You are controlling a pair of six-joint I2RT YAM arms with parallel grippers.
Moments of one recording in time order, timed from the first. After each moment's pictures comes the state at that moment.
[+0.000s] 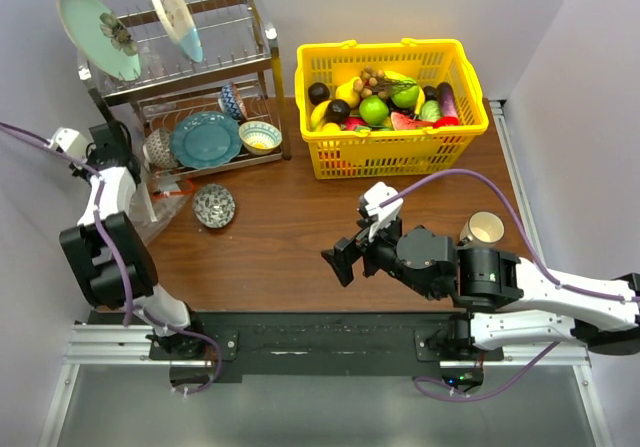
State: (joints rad) left arm 0.40 1.63 1.18 -0.27 -0.78 -0.57; right arm 1.41 0.94 1.14 -0.53 0.58 0.30
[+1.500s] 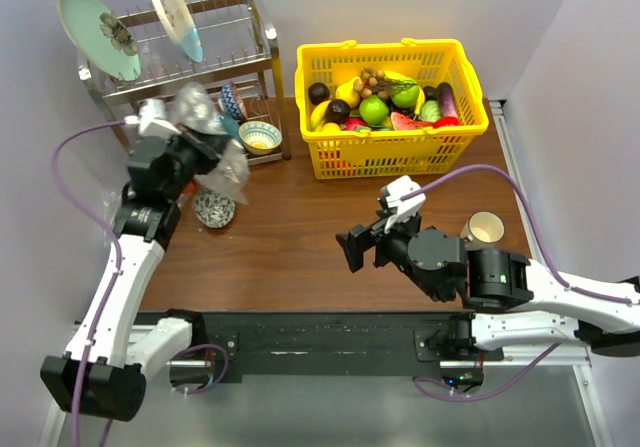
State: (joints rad) left arm -0.13 0.98 1.00 -0.16 0.14 -0.85; right arm 1.41 0.89 1.13 -0.54 0.77 0.33
